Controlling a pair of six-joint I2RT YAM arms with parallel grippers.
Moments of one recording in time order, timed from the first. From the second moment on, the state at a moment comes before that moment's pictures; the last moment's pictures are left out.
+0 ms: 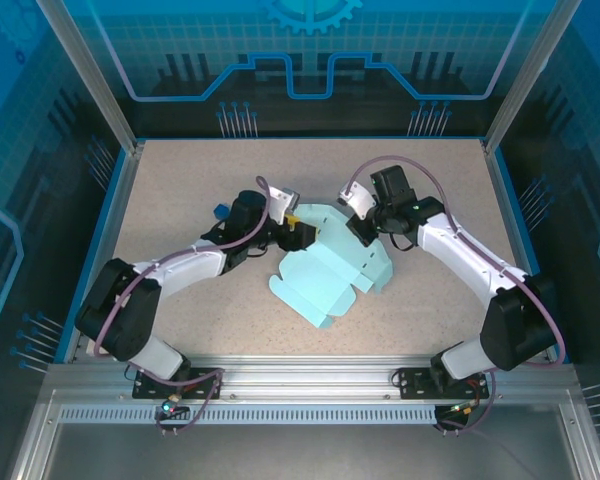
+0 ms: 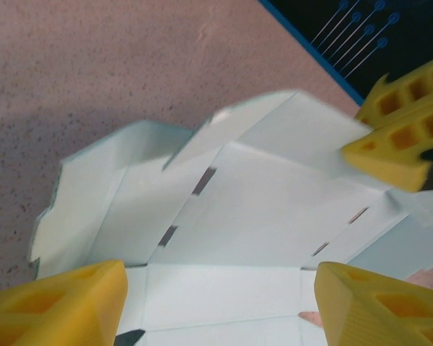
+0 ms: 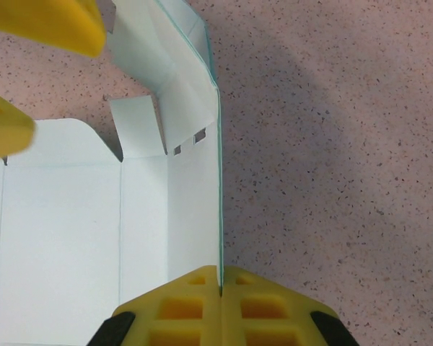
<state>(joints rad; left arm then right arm) -0.49 1.55 0.87 0.19 0.42 -0.29 0.42 1.47 1.18 -0.61 -0.22 -0.38</state>
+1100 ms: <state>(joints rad) -0.59 1.66 0.87 0.18 0.32 -0.22 0.41 1.49 1.20 -0.62 -0.23 -0.31</state>
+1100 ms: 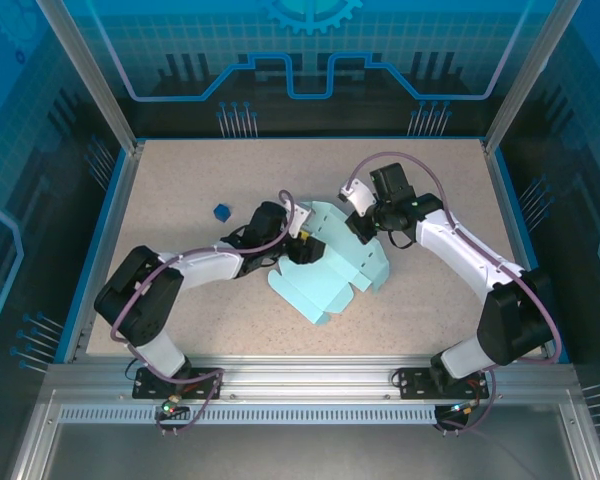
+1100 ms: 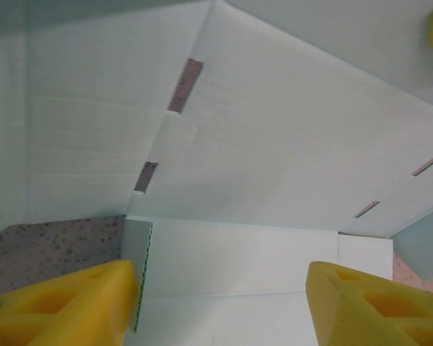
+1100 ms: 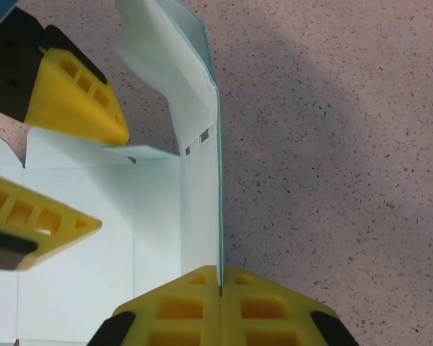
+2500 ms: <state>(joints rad) -0.47 1.68 1.04 0.22 0.54 -0.28 0.39 1.48 1.17 -0.62 -0.25 -0.30</state>
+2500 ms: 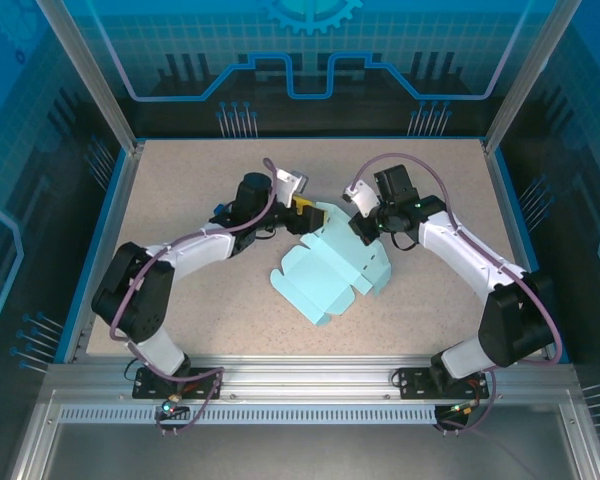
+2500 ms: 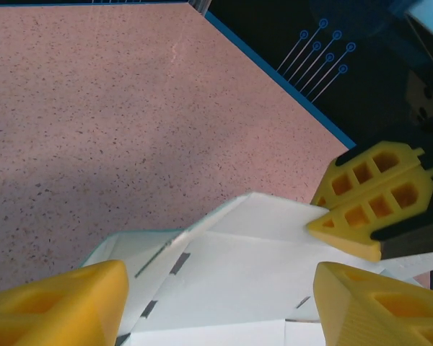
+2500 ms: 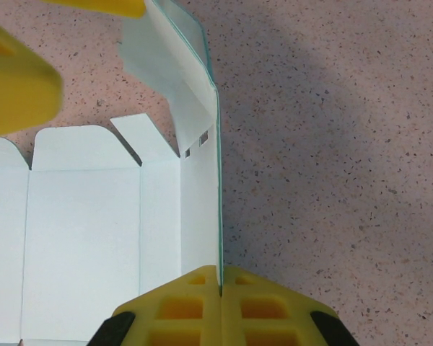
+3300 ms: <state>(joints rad) -0.52 1.72 1.04 0.27 0.73 -0.33 0.39 1.48 1.17 -0.61 -0.27 -0.26</state>
